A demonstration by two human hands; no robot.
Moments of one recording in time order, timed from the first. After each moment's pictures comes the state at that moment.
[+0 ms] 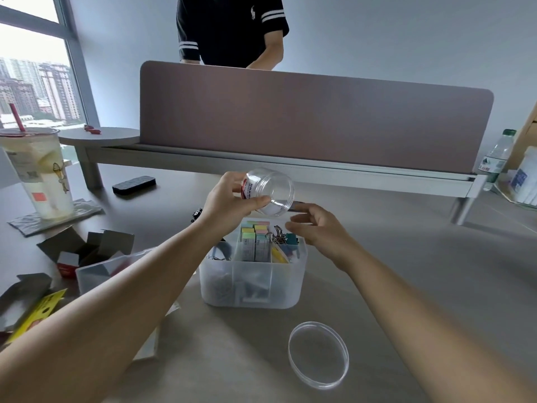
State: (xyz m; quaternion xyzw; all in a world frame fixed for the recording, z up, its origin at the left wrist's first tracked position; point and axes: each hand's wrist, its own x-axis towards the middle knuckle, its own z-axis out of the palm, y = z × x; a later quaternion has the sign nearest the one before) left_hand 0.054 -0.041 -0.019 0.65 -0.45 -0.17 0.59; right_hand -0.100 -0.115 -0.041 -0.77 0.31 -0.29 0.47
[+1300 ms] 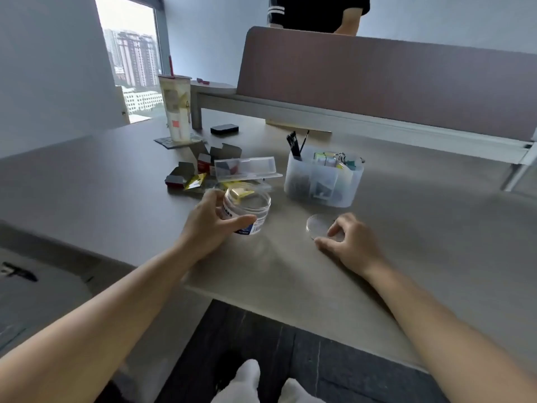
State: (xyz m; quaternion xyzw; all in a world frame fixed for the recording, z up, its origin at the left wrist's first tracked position) left_hand 0.025 0.228 -0.104 0.76 -0.39 -0.06 0.52; right_hand -0.158 0.070 -0.108 -0.89 0.34 -0.23 0.22
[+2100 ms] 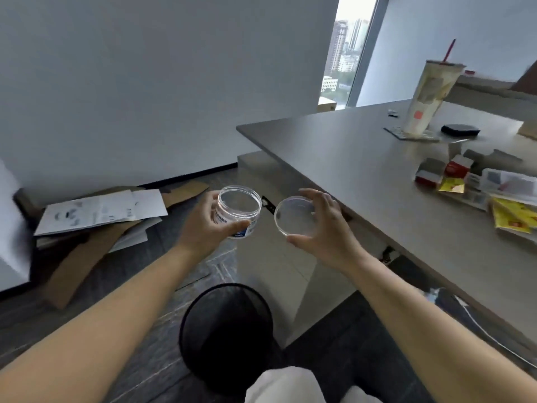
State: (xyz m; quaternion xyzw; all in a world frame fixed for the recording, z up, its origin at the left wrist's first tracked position) left_hand 0.117 0.563 -0.156 0.83 -0.11 0.05 0.55; right_hand 0.076 0.362 -0.138 -0.93 -0.05 -0.11 0.35
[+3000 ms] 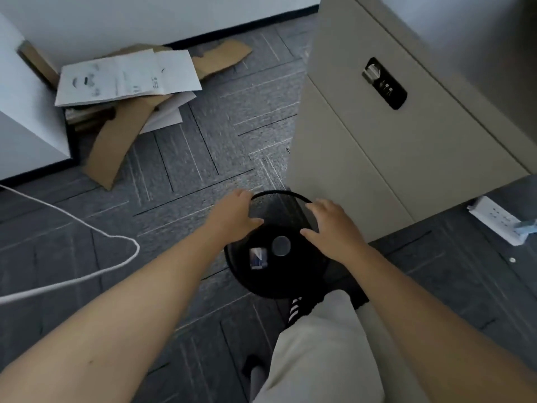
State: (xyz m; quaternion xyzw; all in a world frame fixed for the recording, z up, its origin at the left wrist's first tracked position) left_hand 0.170 0.621 -0.372 0.95 -0.05 -0.25 0.19; right_hand 0.146 0.437 -0.373 -0.95 -0.05 0.22 0.19
